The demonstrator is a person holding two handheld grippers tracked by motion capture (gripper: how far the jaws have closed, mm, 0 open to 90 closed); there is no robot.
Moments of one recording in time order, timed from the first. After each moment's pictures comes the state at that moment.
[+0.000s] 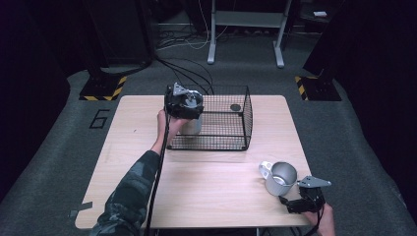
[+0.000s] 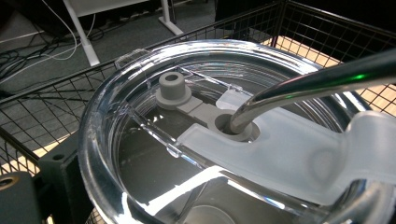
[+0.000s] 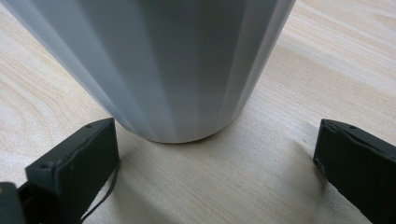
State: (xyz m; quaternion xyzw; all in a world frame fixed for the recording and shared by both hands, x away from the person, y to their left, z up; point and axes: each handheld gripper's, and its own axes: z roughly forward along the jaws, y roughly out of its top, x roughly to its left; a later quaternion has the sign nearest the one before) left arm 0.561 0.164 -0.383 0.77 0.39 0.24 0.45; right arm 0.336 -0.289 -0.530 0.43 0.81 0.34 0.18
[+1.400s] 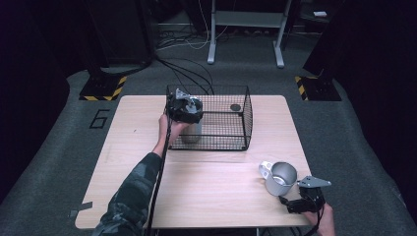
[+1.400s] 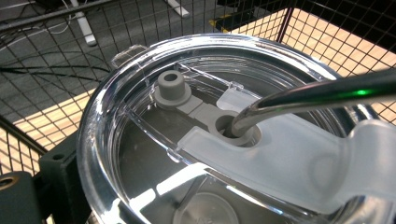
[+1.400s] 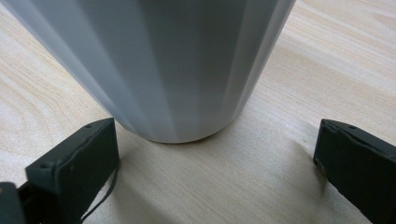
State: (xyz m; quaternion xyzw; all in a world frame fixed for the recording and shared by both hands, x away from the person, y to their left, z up) left arm 0.569 0.165 -0.410 0.78 0.41 0.22 0.42; right arm 0.336 -0.289 -0.530 0.43 0.81 0.35 0.18
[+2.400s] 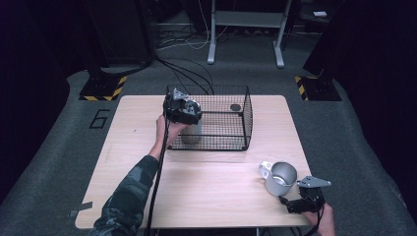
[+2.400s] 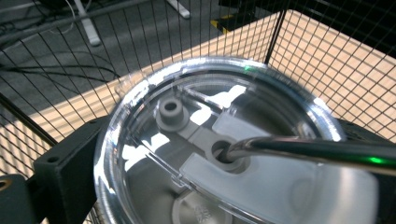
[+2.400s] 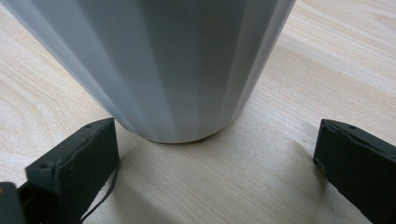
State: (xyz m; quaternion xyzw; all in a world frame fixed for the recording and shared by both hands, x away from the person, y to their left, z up) left arm 0.554 0.168 -0.393 0.77 0.41 0.23 0.43; right arm 0.336 -0.289 -0.530 0.43 0.81 0.34 0.18
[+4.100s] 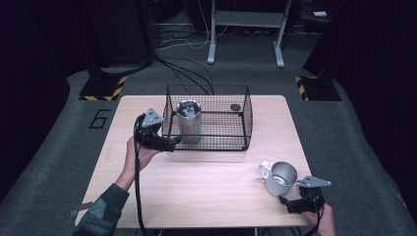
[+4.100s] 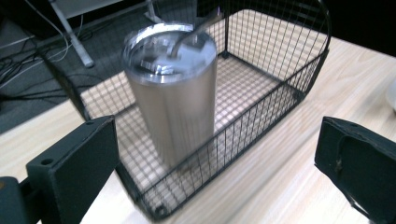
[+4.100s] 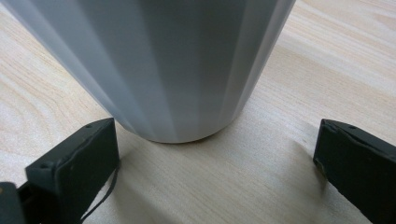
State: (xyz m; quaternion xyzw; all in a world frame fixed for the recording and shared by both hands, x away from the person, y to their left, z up) left arm 0.435 0.228 -0.371 0.80 0.34 0.24 0.44; right arm 0.336 -0.289 -0.530 0.43 0.81 0.34 0.18
